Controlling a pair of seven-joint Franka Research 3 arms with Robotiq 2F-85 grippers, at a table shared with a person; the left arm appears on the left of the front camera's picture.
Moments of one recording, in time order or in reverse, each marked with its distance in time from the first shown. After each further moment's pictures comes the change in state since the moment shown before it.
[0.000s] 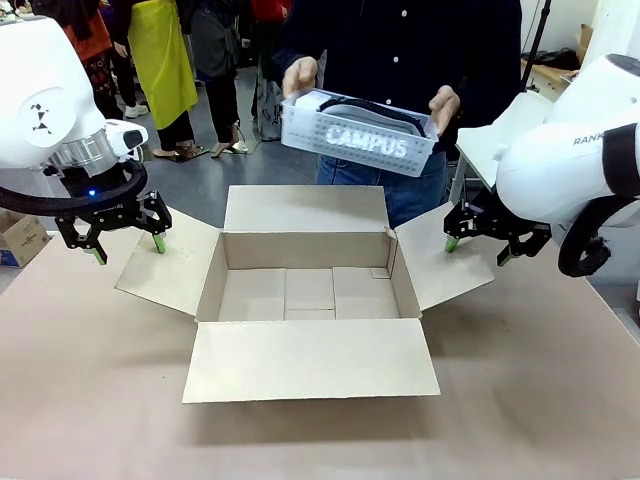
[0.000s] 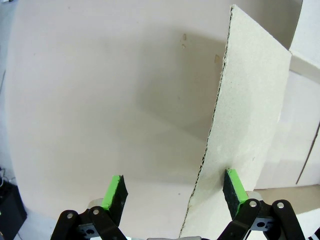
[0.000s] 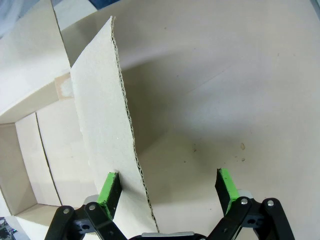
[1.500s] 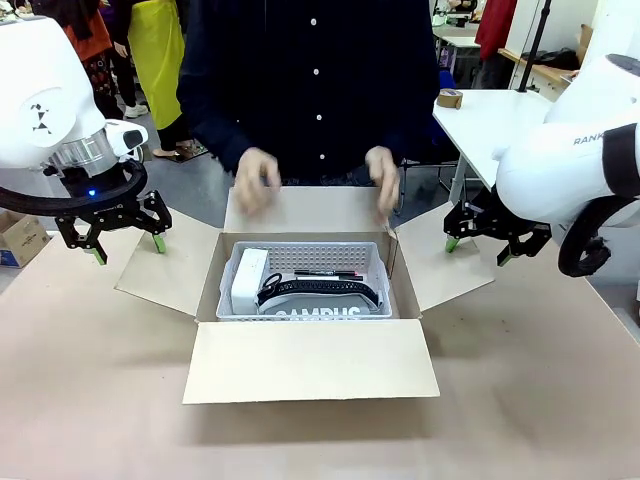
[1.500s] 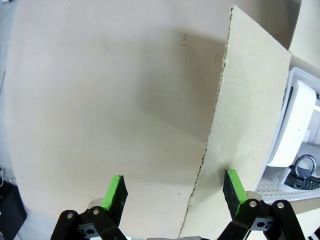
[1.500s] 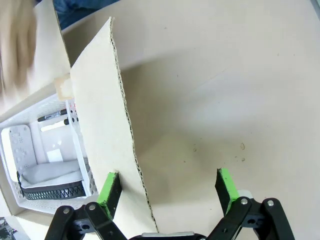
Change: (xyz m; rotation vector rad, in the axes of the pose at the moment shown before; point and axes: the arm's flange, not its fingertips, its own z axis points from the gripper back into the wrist) left arm 0.000 0.000 0.000 0.000 0.000 0.000; right arm 0.000 0.000 0.000 0.000 0.000 0.000
